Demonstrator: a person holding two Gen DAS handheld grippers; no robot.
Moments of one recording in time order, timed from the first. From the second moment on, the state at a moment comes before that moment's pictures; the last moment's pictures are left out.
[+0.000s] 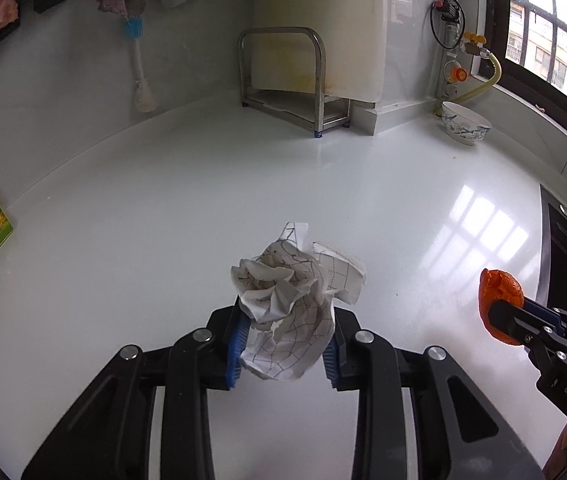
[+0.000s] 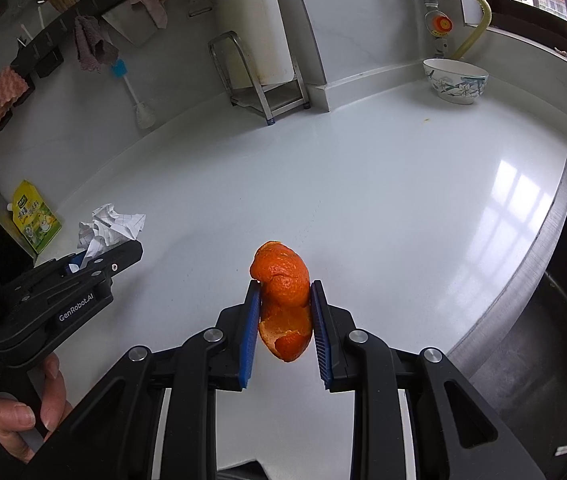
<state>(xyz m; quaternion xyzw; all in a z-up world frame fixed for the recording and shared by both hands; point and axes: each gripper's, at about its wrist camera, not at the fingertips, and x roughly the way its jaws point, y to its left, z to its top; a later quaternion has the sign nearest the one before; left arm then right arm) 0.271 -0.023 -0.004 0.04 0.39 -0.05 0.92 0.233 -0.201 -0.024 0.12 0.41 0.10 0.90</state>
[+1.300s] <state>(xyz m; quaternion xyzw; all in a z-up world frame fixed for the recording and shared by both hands) 0.014 -0.020 -0.047 0.04 0.44 -0.12 0.89 -0.051 -0.189 -0.072 0.16 0.43 0.07 0.89</state>
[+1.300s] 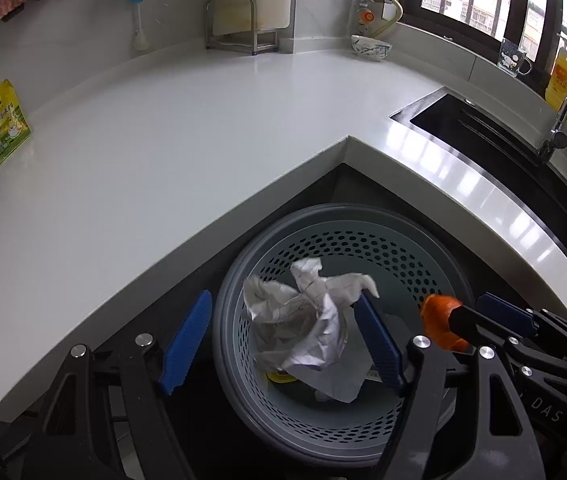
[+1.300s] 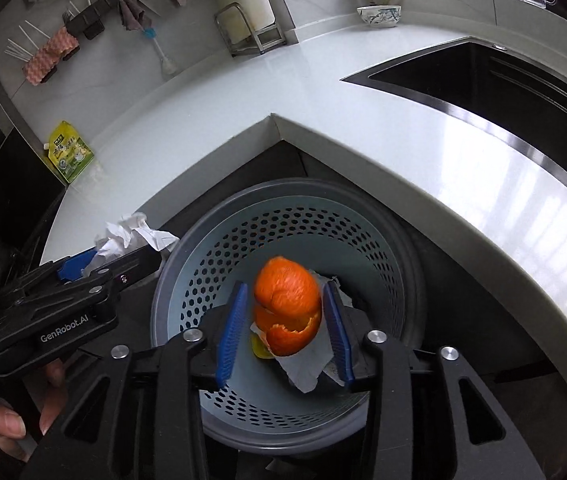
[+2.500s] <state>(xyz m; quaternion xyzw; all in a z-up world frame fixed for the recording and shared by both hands) 0.009 -0.002 -0.039 0.02 0.44 -0.08 0.90 -0.053 -0.187 -0.062 0.14 0.42 0.06 0.89</state>
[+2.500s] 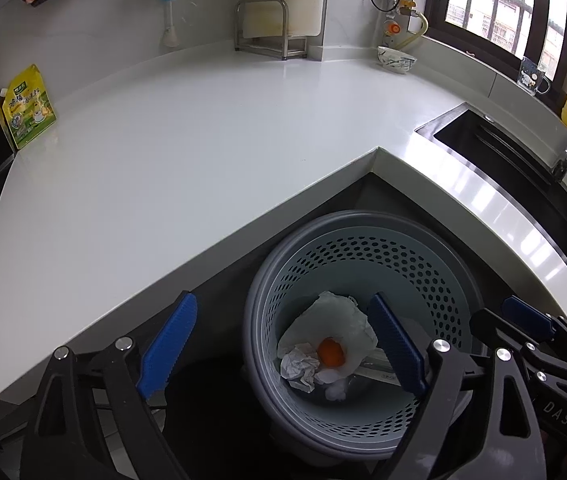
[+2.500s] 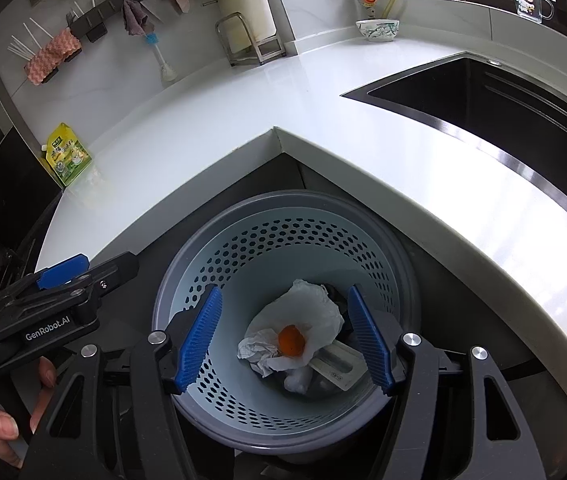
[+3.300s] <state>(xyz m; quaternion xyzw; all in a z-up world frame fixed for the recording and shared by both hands) 0.009 0.005 -0.039 0.02 0.44 -0.06 0.90 -0.053 -0.184 -0.061 0.13 0.42 0.05 0.90</state>
